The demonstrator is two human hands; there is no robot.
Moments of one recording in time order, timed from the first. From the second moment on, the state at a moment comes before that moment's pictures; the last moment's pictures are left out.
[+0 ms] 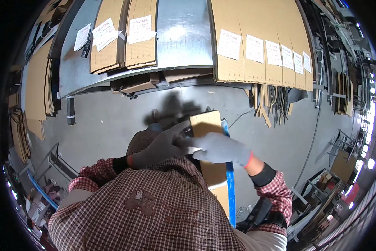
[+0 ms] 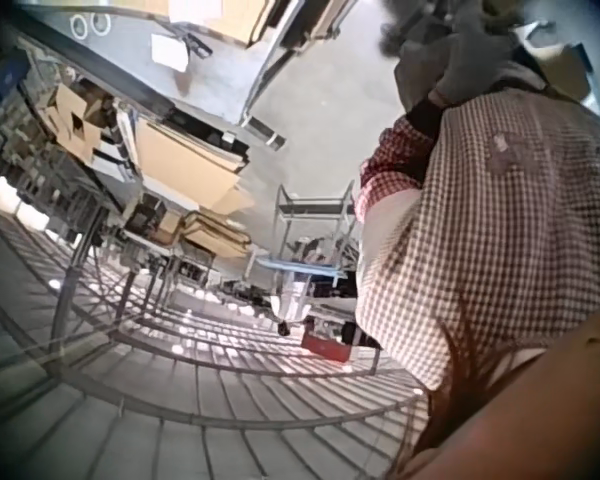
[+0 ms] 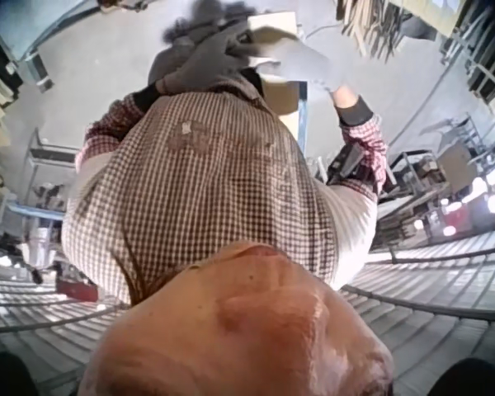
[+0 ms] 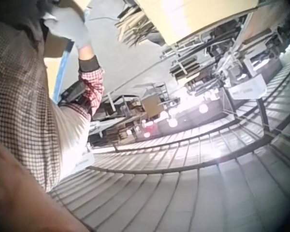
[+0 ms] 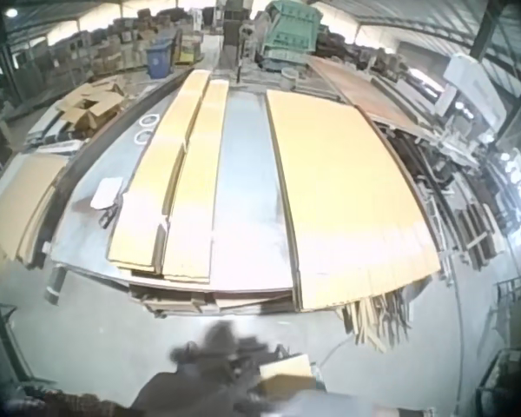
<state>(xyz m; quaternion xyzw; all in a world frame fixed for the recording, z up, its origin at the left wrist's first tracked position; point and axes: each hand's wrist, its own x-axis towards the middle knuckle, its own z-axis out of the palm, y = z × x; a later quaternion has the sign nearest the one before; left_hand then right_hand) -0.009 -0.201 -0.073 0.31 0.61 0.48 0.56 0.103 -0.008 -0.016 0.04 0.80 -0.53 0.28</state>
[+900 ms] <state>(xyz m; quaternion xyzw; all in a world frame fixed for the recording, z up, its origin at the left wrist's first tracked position) -0.049 -0.212 -0.245 0.29 0.58 0.37 0.67 0.137 -0.070 -0.134 0.47 0.88 -0.09 0.03</state>
